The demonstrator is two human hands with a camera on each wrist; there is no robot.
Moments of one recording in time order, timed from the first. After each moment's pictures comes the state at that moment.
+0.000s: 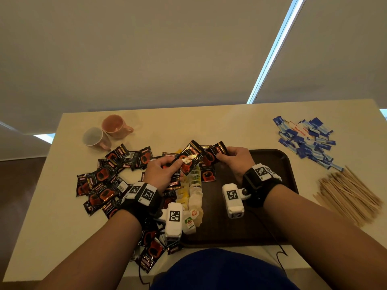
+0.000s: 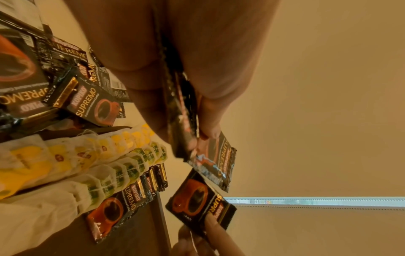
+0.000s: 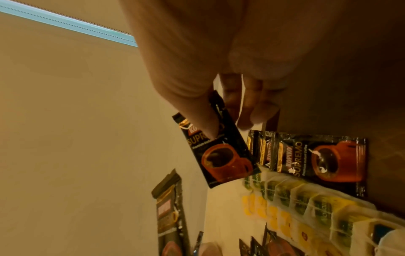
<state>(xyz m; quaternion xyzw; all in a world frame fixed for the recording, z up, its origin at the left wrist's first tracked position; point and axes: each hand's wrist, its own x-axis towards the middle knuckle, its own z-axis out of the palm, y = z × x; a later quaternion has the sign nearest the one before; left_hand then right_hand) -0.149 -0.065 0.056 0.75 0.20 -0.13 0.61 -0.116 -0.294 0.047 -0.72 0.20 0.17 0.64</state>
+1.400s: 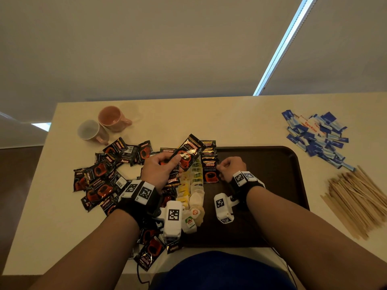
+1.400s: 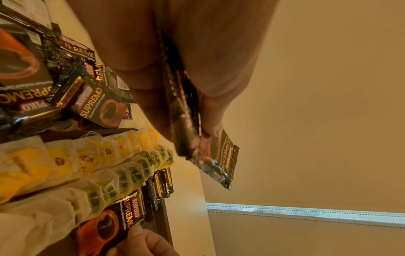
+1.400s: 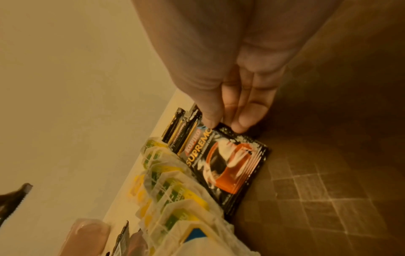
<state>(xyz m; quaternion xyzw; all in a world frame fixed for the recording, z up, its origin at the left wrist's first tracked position) -0.139 -0.062 0.045 0.72 0.24 -0.13 0.63 -0.107 -0.286 -0.036 -0.85 0.23 0.26 0.39</state>
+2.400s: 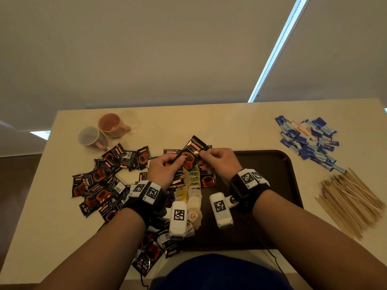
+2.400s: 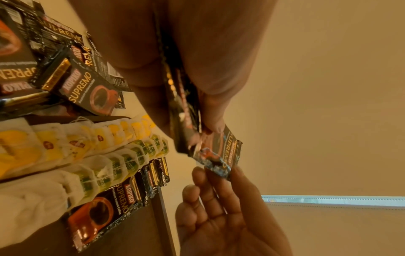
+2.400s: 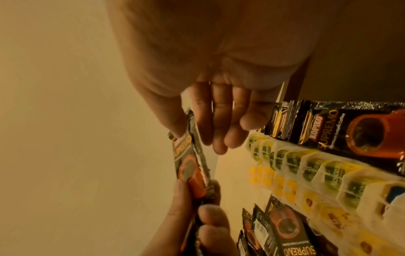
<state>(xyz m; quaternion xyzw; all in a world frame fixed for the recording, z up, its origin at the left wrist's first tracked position) -0.137 -0.081 0.051 0.72 0.22 -0.12 0.65 -0.112 -0.263 0.044 -0.73 0.10 0.20 0.65</state>
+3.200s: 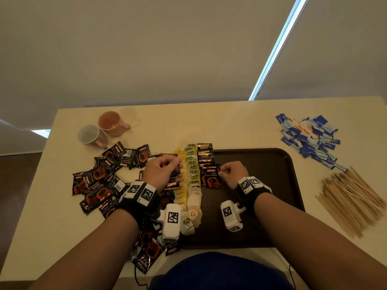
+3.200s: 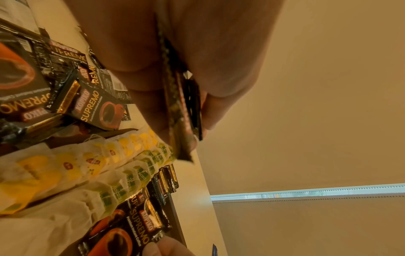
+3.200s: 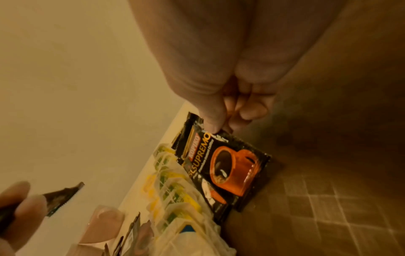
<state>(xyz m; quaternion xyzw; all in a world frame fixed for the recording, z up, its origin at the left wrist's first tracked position) -0.143 -0.071 0.051 0.69 0.24 -0.16 0.67 -0.122 -0.305 -0.027 -0.88 0.14 0.27 0.37</state>
